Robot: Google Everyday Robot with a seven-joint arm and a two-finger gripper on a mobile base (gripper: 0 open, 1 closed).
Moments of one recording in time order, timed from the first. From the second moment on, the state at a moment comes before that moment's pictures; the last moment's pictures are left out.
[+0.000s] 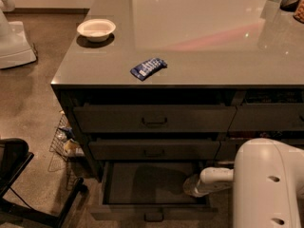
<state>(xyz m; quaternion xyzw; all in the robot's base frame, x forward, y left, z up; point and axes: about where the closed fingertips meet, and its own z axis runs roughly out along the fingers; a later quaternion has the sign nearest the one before) 0.546 -0.196 0.234 -0.71 0.68 0.01 0.20</state>
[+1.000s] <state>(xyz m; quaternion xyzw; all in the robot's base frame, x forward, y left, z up) 0.464 -0.199 0.151 -0.67 0.73 0.10 0.12</state>
